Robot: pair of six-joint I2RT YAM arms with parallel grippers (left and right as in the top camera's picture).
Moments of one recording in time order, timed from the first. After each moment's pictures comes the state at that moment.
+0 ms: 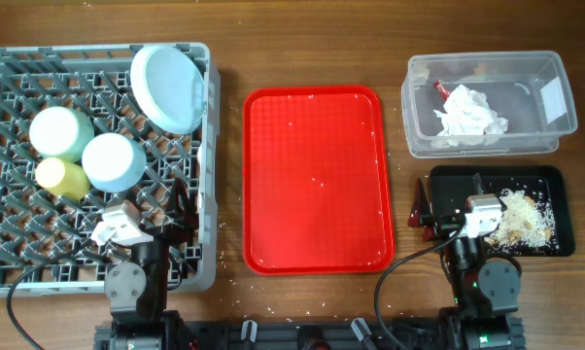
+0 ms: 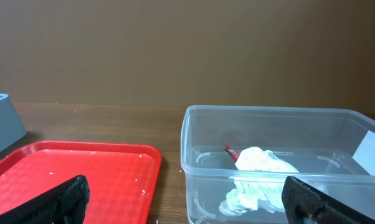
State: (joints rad) left arm 0.04 0.01 0.01 -0.07 -0.02 -0.41; right arm 0.09 0.02 0.01 0.01 0.01 -0.01
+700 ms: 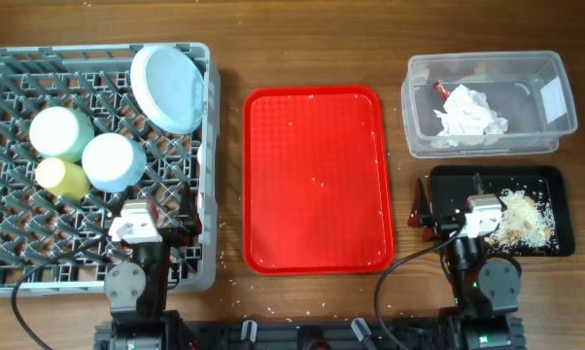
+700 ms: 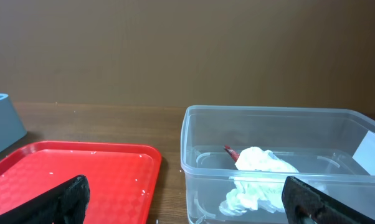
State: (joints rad) left arm 0.05 0.01 0.01 -0.07 0.02 -0.10; right arm 0.09 0.02 0.01 0.01 0.01 -0.01
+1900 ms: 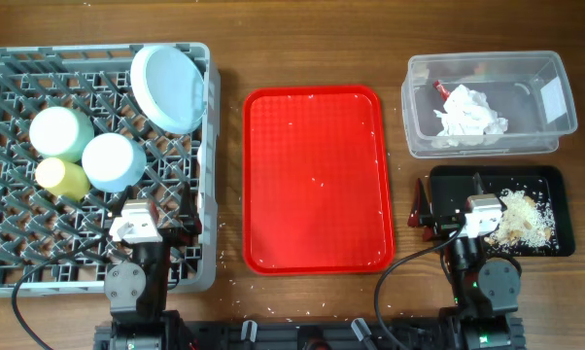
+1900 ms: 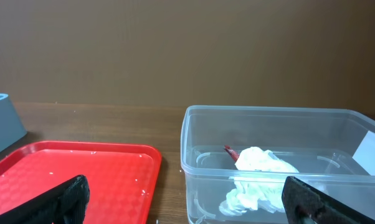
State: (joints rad) left arm 0.05 0.01 0.01 -0.07 0.02 -0.09; right arm 0.09 0.02 0.01 0.01 0.01 -0.01
